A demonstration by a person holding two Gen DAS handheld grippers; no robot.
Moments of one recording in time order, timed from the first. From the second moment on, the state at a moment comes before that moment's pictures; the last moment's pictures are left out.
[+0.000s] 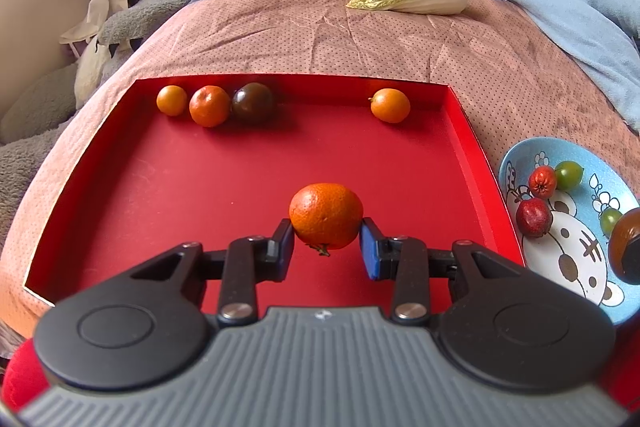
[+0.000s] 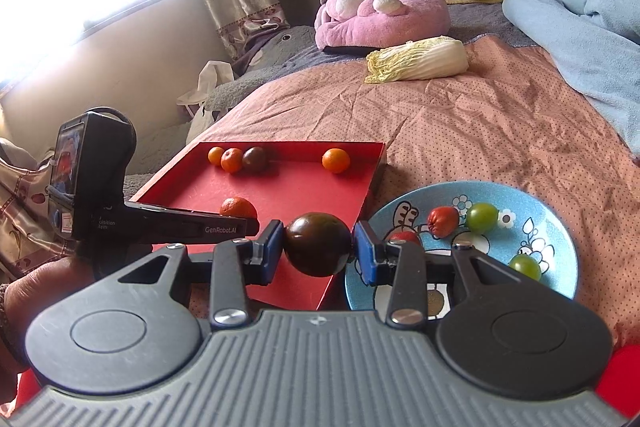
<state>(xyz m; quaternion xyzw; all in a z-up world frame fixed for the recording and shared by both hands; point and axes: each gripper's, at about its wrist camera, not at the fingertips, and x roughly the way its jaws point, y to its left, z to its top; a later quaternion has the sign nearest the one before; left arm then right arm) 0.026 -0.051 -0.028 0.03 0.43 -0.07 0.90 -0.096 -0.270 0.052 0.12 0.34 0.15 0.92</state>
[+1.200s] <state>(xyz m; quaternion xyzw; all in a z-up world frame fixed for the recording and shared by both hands) -0.030 -0.173 -0.025 0.09 0.40 -0.27 0.87 -0.068 -0.356 -0.015 0.11 0.39 0.00 0.91</state>
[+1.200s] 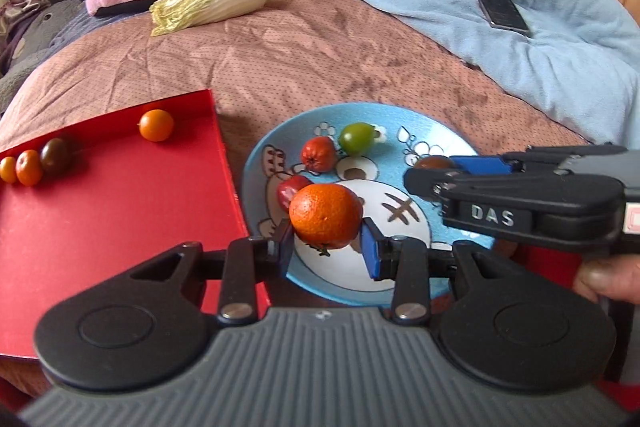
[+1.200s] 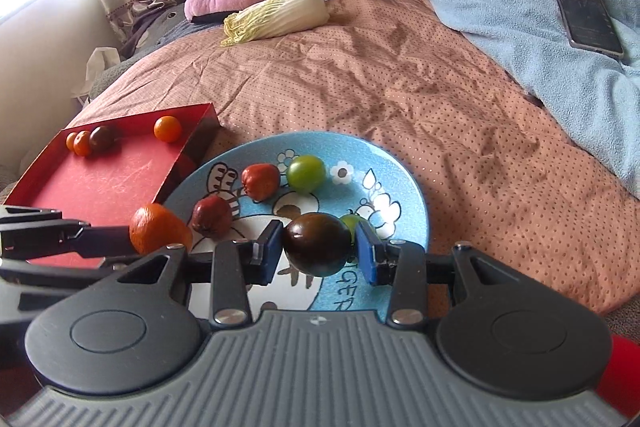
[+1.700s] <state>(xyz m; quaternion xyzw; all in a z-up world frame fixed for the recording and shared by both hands) -0.034 -0.193 -0.045 0.12 0.42 -0.30 0.85 -0.058 -0.354 -0.005 0.11 0.38 0.00 0.92</state>
